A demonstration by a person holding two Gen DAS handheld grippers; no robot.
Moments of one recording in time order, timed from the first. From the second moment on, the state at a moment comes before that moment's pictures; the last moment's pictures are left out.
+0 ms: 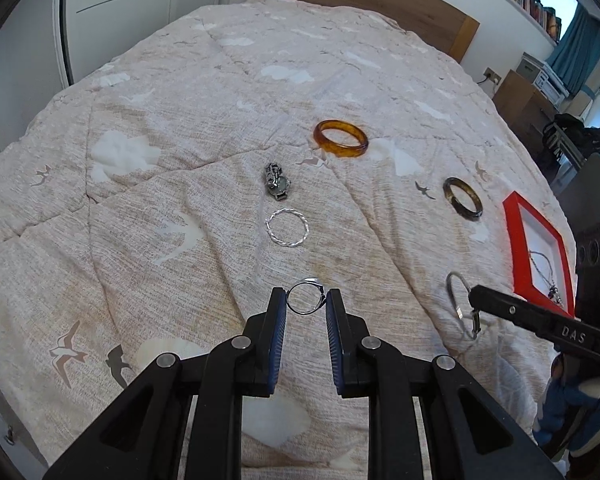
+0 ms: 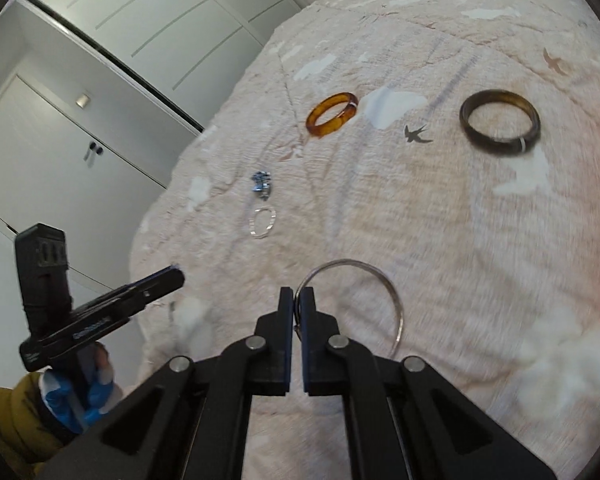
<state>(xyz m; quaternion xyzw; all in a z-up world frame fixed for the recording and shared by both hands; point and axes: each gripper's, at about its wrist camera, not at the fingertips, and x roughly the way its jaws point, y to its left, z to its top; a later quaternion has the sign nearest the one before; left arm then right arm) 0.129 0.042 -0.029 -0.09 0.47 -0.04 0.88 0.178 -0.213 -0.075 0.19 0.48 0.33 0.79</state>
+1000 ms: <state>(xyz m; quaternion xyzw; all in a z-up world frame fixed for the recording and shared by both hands) 0.124 -0.087 0.026 -0.02 0.45 -0.14 0.88 0.103 -0.356 -0.011 0.34 0.35 0.27 0.83</state>
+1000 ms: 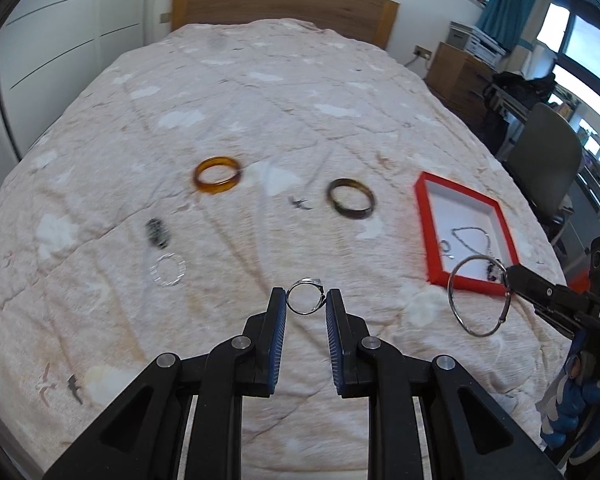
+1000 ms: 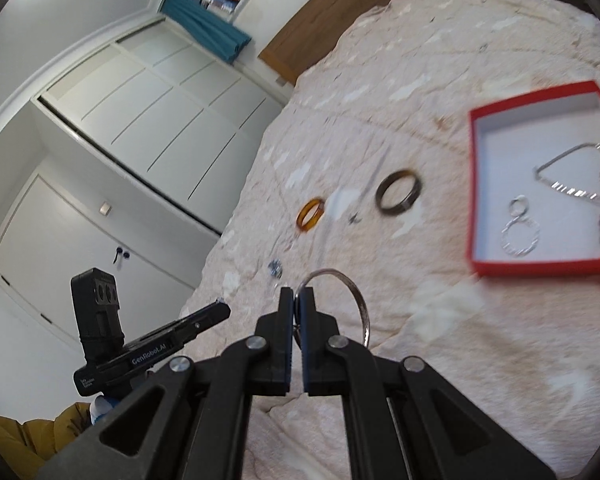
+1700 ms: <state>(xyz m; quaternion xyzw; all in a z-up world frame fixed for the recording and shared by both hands) 0.249 -0.334 -0.027 0.07 0.47 -0.28 0.84 0.191 -0.543 -0.070 0.38 0.33 0.13 0.85</state>
